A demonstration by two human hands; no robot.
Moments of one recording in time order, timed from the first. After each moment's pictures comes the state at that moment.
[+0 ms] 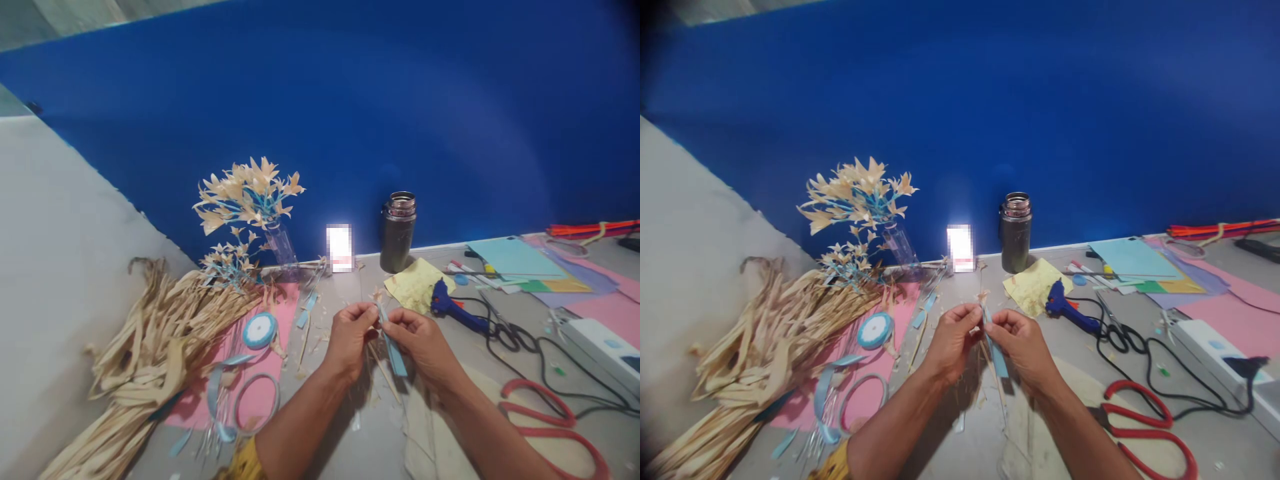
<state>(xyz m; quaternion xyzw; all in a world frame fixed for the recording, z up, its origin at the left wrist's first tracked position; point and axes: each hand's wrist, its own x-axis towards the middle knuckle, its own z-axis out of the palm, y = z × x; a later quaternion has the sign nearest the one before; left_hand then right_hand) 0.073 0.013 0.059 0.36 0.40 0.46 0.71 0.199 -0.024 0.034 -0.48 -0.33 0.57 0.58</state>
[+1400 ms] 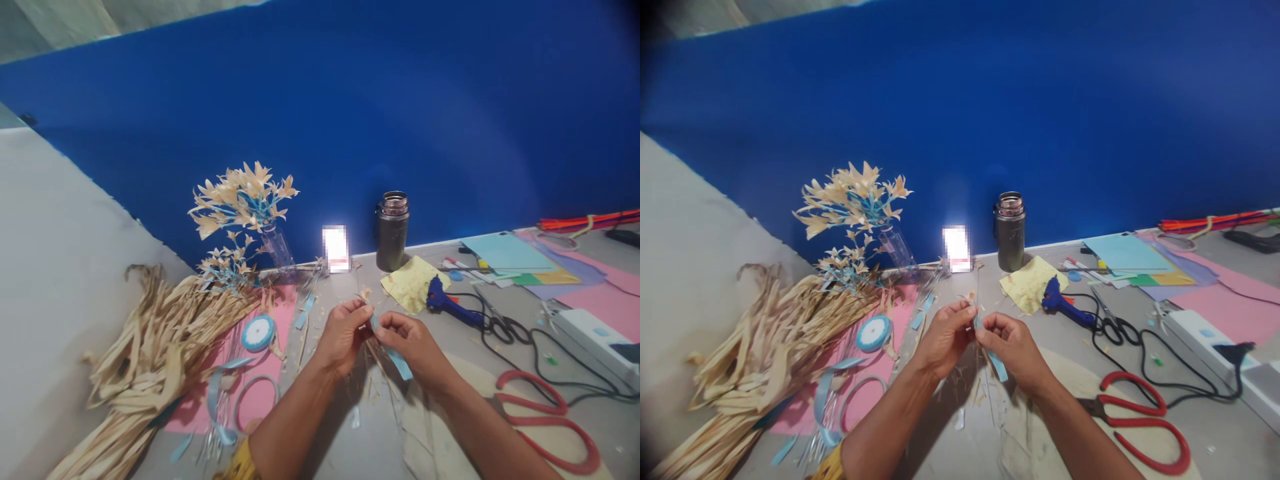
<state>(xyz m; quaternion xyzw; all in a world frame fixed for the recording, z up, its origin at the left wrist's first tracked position) 0.064 0.018 0.067 0.36 0.34 0.42 0.76 0.196 -0.032 0.037 -0.47 -0.43 0.54 0.55</state>
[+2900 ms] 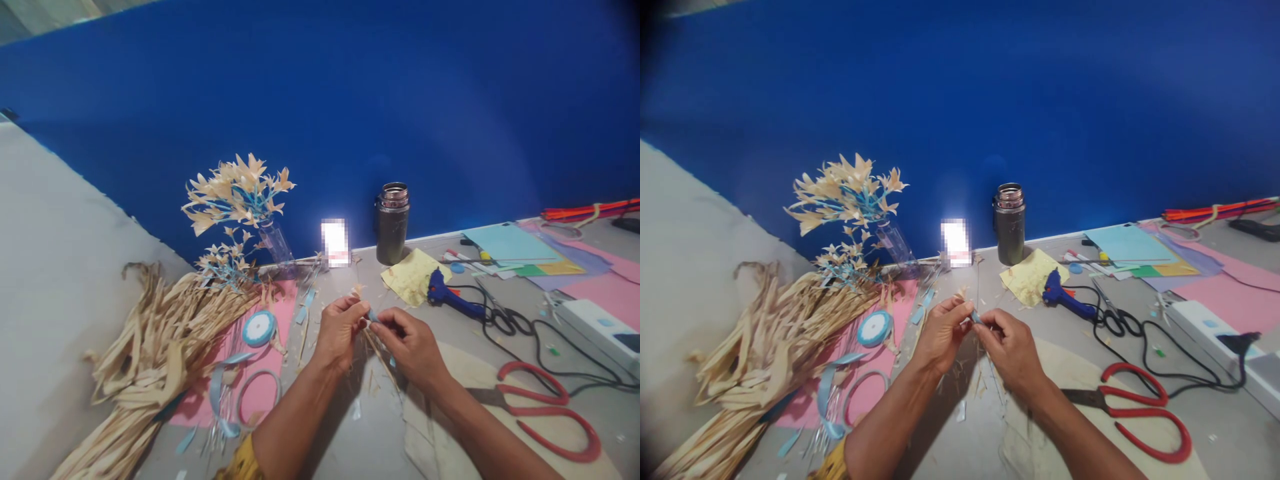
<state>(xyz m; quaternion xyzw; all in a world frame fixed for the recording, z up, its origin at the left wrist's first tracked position) 0.064 0.018 0.059 0.34 0.41 0.48 0.70 0.188 -0.039 0.029 -0.58 -0.56 0.29 0.52</state>
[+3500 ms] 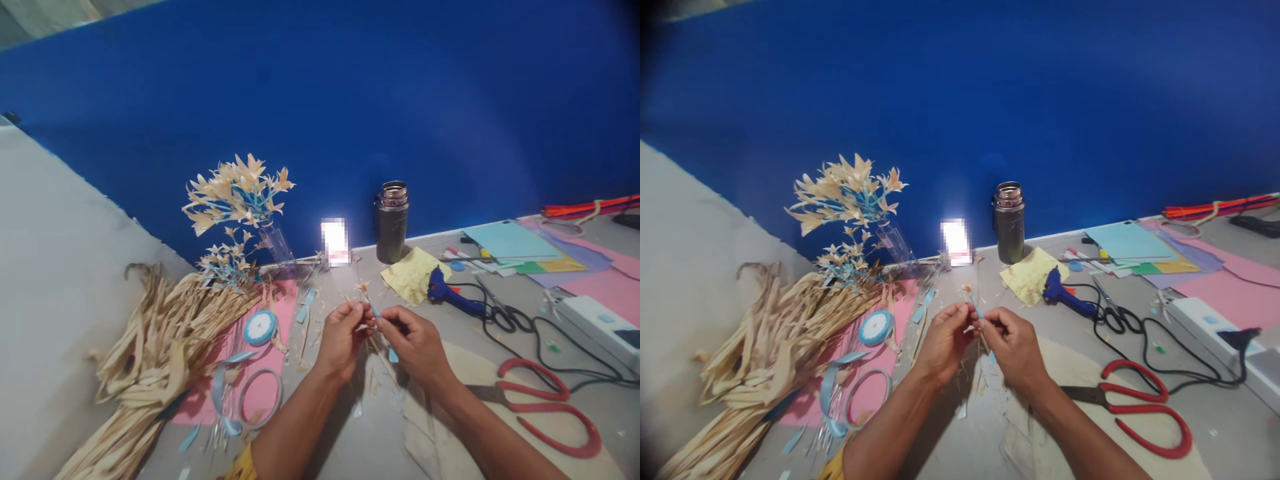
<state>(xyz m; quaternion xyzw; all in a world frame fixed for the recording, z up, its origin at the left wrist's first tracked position) 0.060 0.006 0.050 0.30 0.37 0.46 0.75 0.188 -0.042 0.038 -0.58 -0.52 0.31 0.55</state>
